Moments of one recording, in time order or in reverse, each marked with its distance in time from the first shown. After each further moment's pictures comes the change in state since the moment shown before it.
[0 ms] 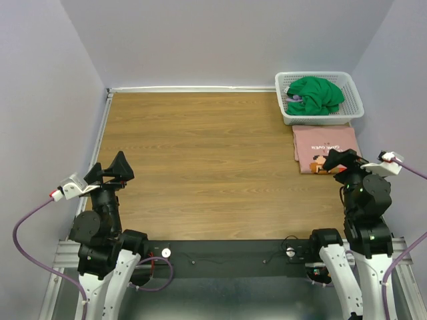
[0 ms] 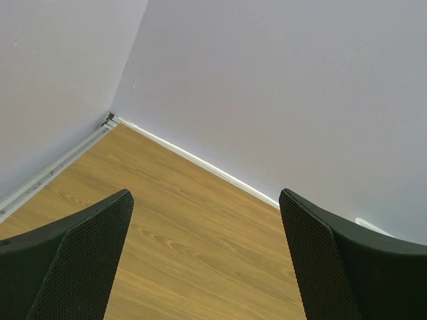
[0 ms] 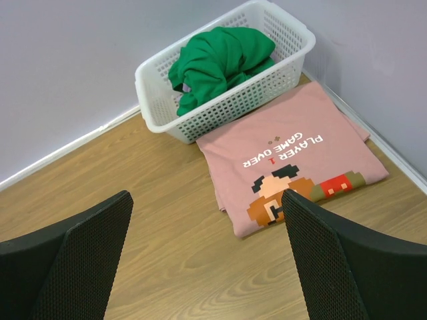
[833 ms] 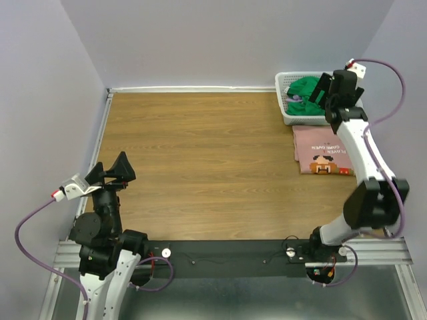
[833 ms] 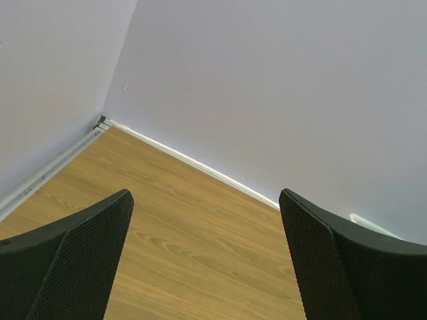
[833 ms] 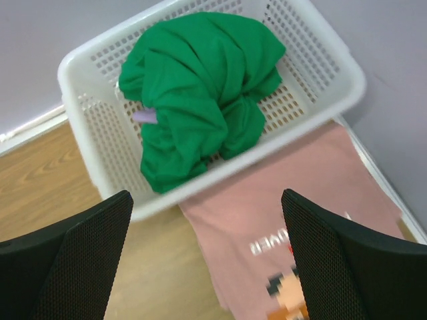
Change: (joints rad) left arm 0.000 -0.014 -0.020 0.024 0.033 0.011; right arm -0.047 1.141 0.649 0.153 0.028 -0.097
